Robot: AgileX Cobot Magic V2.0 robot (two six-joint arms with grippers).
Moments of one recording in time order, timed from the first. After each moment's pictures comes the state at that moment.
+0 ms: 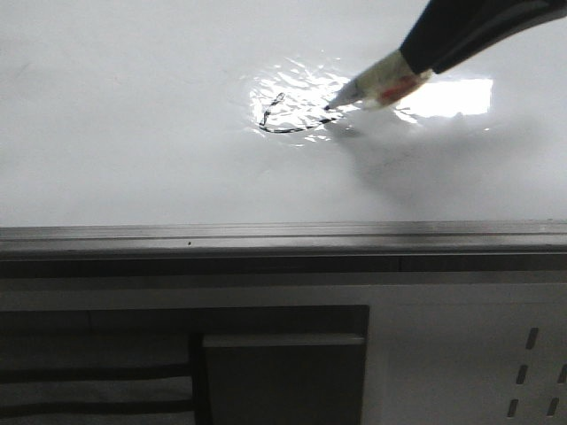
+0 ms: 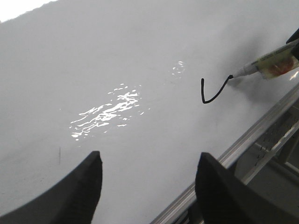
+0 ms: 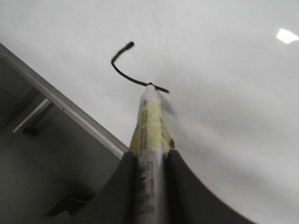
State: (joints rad) left arm -0.34 0.79 -0.78 -0.55 0.56 0.72; right arm 0.40 1.21 -1.00 0.43 0.65 -0.50
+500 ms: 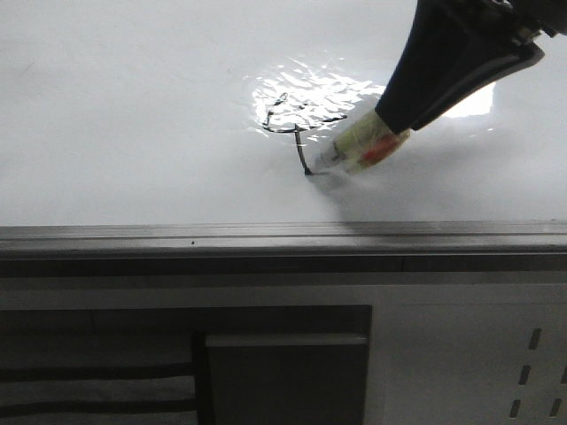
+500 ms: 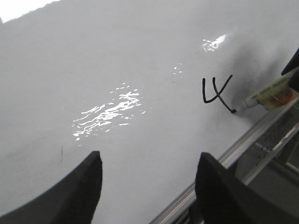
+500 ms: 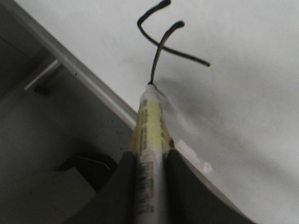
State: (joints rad) left arm -0.34 0.79 -0.78 -0.55 0.56 0.72; right arm 0.43 1.29 -1.02 0.41 0.76 -0.54
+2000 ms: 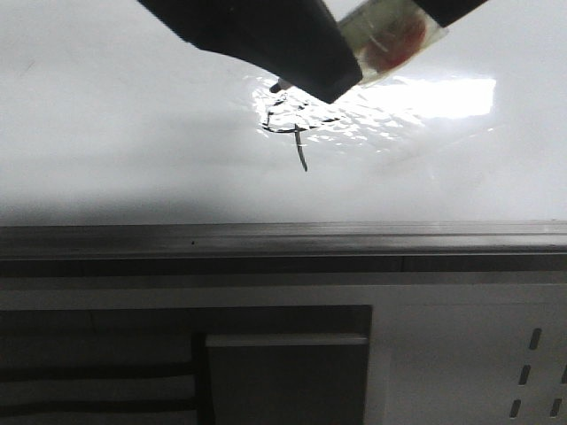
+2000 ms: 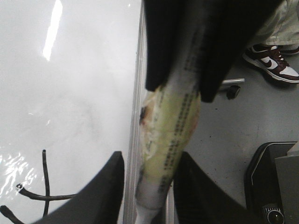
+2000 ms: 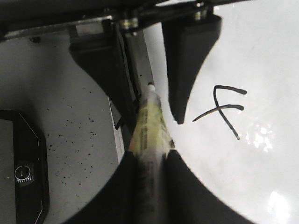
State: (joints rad) left arm -0.77 1.43 -1.16 -0.65 0.68 1.22; right arm 0.53 1.09 -1.05 0.39 0.87 -1.10
